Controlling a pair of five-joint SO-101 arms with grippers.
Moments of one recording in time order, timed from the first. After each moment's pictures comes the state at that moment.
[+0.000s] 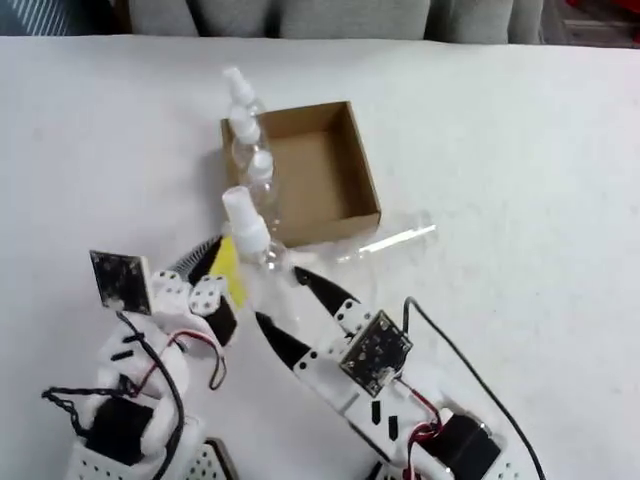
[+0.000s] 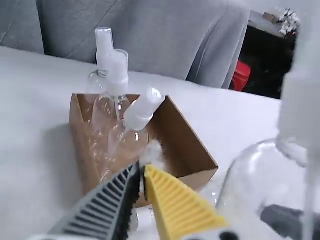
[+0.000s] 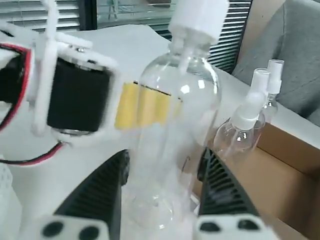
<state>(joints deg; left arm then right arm) 14.5 -102.8 80.5 48.7 21.6 -52.3 -103.5 76.7 48.3 9.6</state>
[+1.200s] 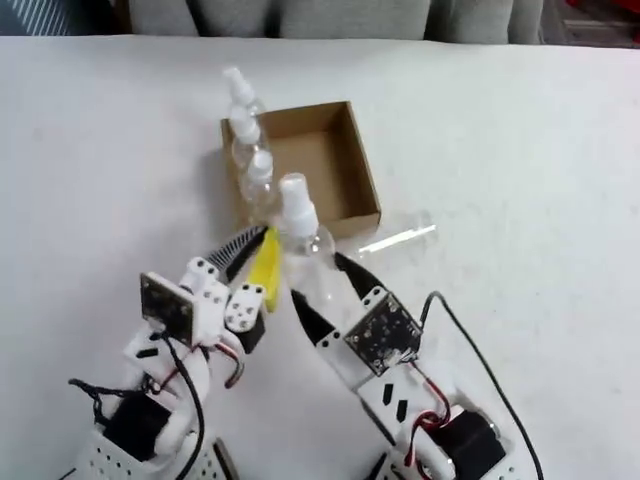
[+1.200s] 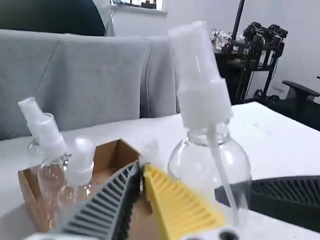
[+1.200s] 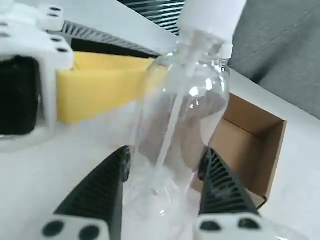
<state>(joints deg) 25.4 -104.2 86.7 31.2 7.3 -41.8 -103.5 76.7 53.3 14.9</state>
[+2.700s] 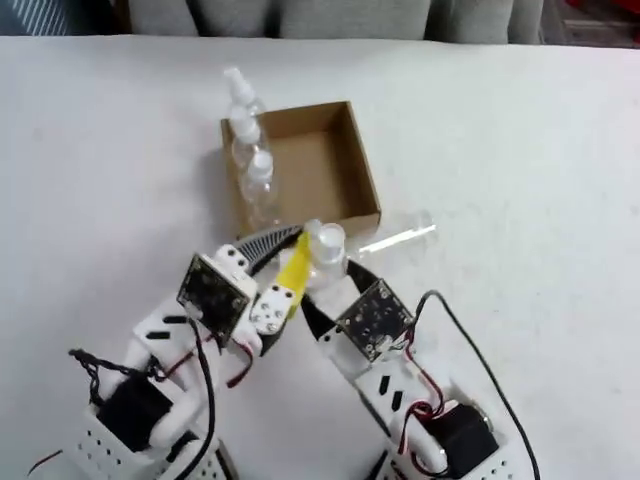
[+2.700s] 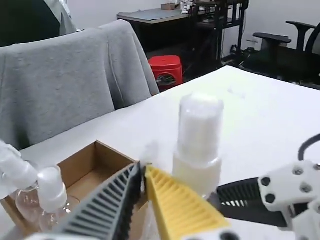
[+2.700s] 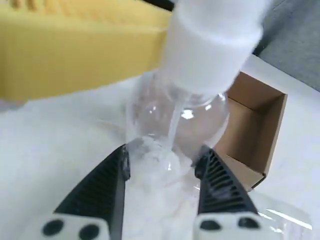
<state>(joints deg) 32.7 -84.3 68.9 36.7 -2.1 -37.0 -102.8 78.7 53.6 15.3</state>
